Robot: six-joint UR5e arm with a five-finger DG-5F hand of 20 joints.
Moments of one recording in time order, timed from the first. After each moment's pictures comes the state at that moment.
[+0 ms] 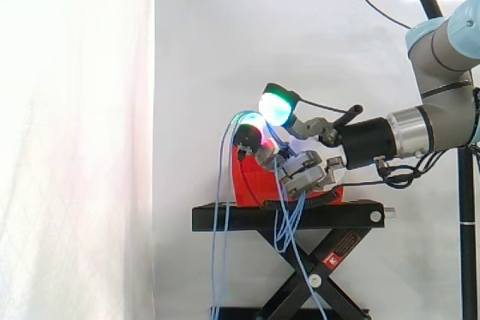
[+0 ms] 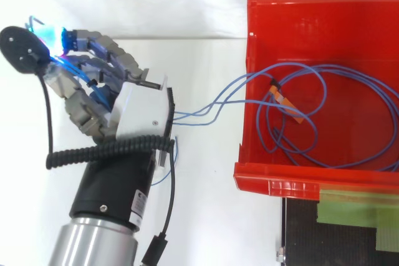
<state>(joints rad) -0.04 -2.24 -1.07 -3.18 -1.49 0.31</state>
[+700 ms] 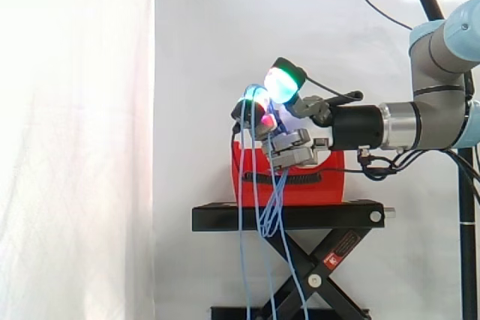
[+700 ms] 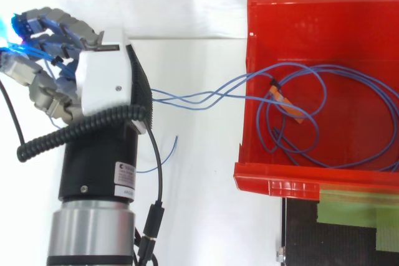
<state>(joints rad) -0.05 -2.24 -1.07 -2.99 -1.64 0.09</state>
